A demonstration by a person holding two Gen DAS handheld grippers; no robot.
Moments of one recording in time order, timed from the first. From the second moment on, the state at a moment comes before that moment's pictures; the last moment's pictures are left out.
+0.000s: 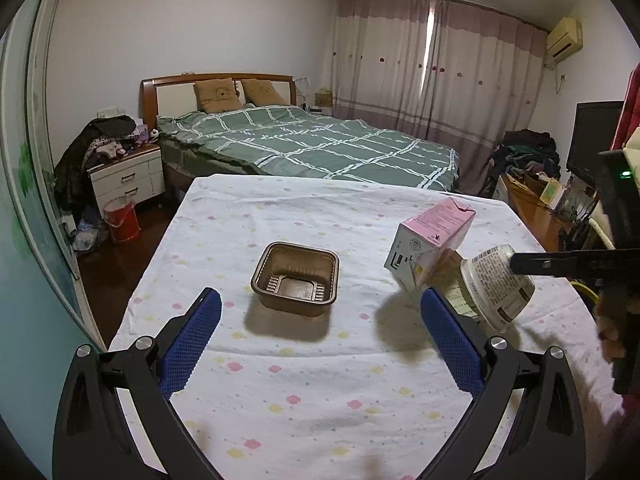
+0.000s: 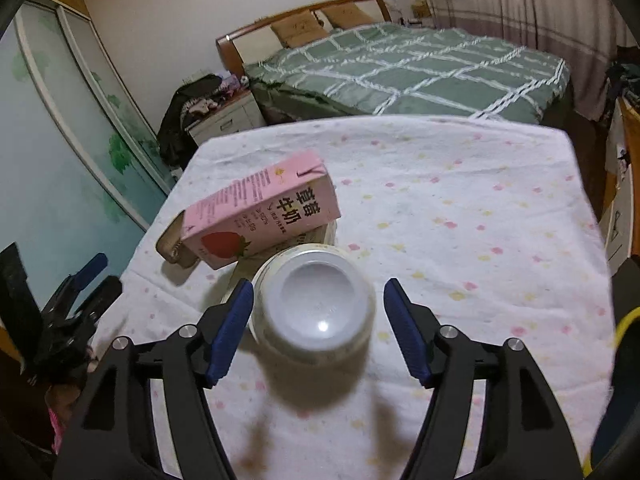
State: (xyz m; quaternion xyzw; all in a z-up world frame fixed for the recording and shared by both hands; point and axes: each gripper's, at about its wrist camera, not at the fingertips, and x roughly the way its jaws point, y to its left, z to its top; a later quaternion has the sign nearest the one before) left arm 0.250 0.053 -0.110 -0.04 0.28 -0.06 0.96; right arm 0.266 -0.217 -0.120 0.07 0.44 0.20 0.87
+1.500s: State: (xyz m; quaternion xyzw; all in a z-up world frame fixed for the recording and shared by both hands) left arm 0.244 0.034 -0.115 -0.02 0.29 -0.10 0.95; right arm 0.193 -0.392 -0.108 0.14 0.40 0.01 0.91
